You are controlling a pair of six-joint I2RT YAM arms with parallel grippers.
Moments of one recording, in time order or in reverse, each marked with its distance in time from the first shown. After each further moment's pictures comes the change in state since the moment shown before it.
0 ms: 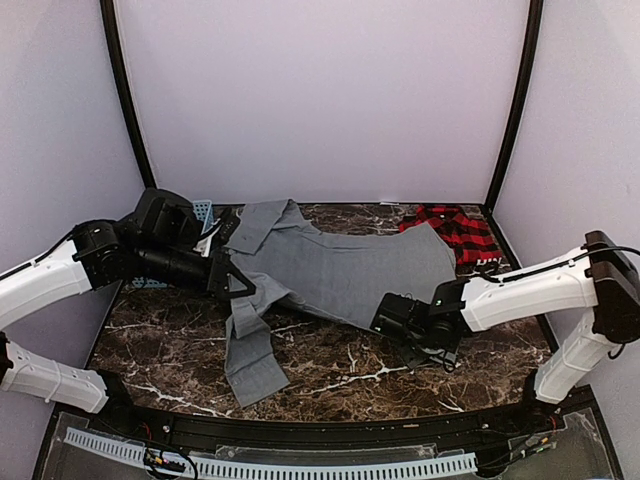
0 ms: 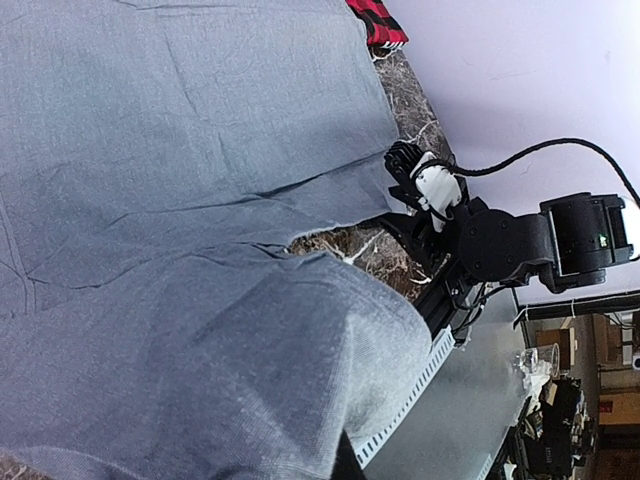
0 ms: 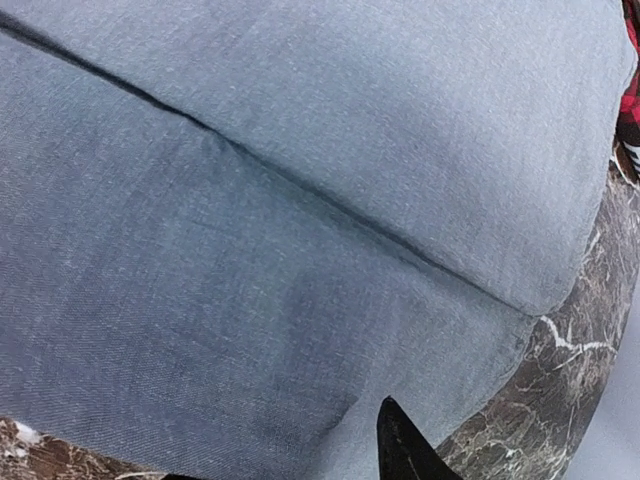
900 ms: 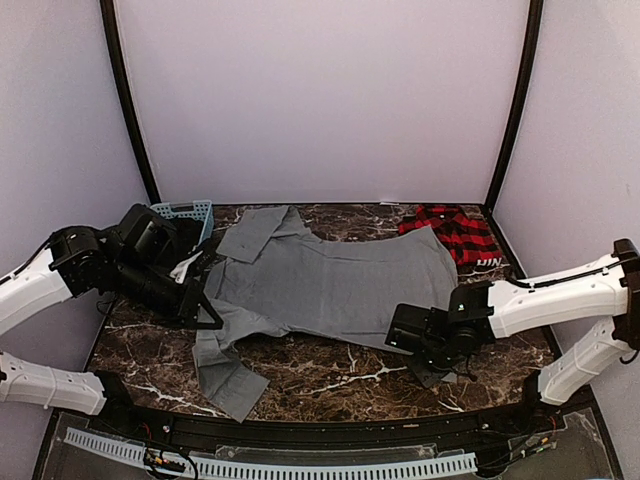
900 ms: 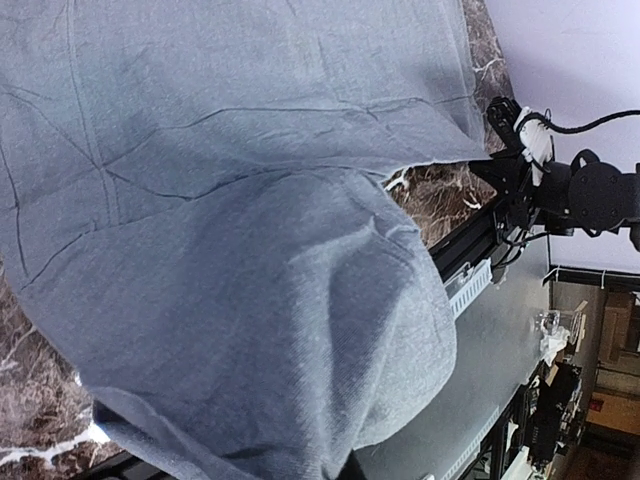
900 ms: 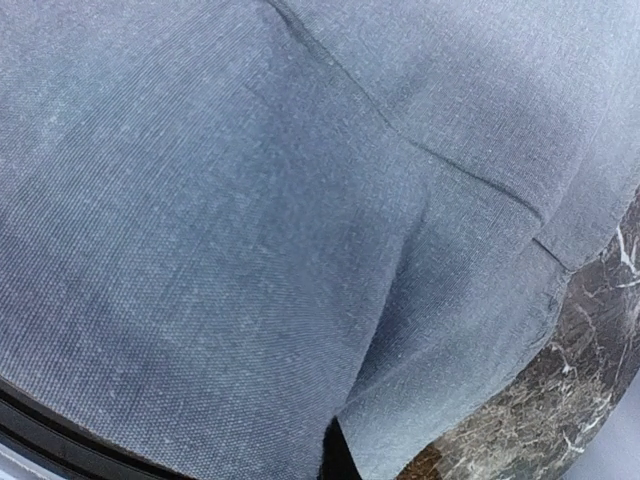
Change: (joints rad) left arm 0.011 -0.105 -0.018 -0.323 0.003 -0.016; right arm 0.088 -0.142 -0.018 -0.190 -0.219 0.095
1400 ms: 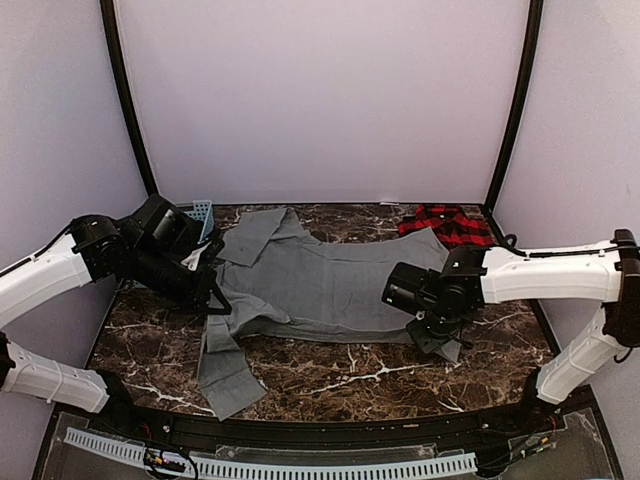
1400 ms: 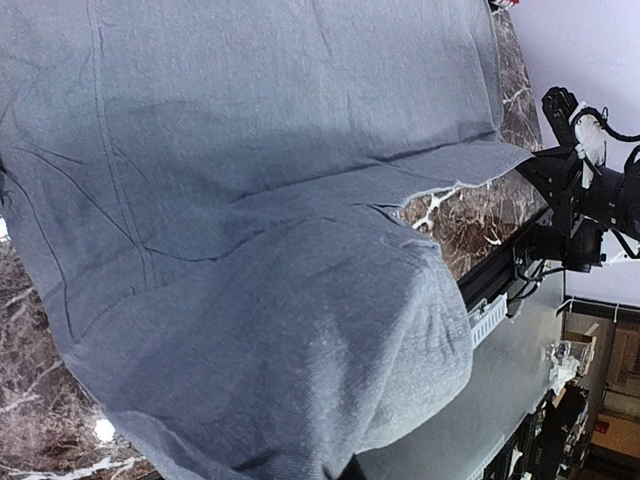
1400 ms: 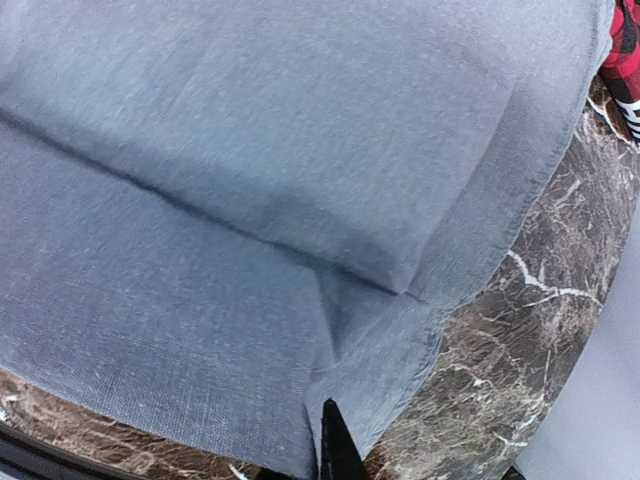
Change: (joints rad) left arm 0.039 0.111 0.046 0.019 -0.031 0.019; right arm -0.139 0.048 0.180 -0.147 0.069 -0.085
